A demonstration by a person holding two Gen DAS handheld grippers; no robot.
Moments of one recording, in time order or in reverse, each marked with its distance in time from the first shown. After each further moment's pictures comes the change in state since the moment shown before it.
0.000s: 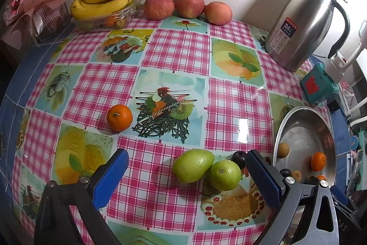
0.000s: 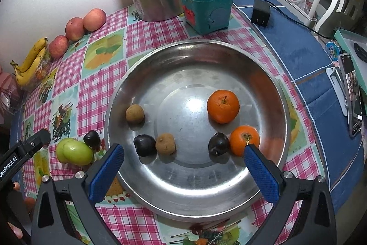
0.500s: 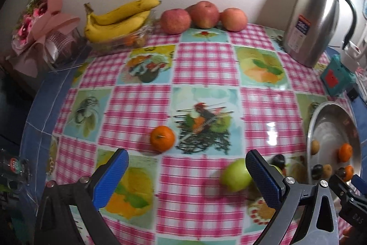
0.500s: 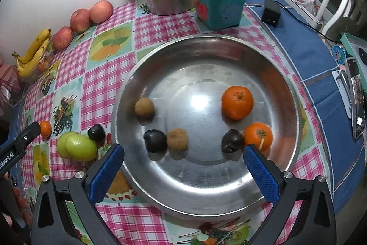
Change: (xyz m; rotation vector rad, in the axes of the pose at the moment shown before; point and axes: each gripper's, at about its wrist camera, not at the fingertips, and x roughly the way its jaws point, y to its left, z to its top) left arm -0.010 0.032 0.015 0.111 -0.049 0.156; right arm 0.007 0.019 -0.002 -0.049 0.019 0.012
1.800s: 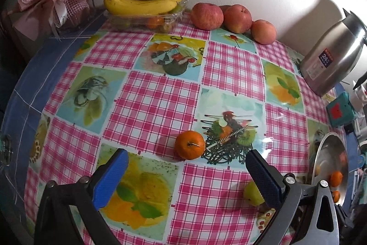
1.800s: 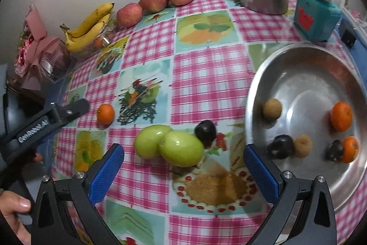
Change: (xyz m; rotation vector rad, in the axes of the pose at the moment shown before) left arm 0.025 0.060 0.010 -0.184 0.034 -0.097; right arm 0.020 0.112 -0.007 -0.149 0.008 0.271
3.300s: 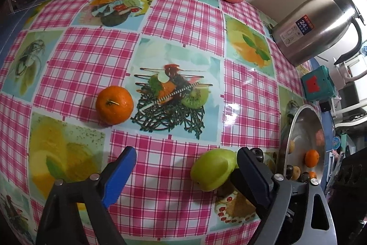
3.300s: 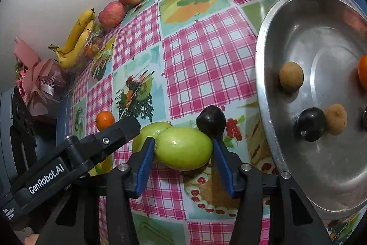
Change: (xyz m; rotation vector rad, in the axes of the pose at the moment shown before) left arm 0.039 -0.046 -0.025 -0.003 0.218 -0.232; right arm 0.027 -0.023 -0.007 0.229 0.089 0.119
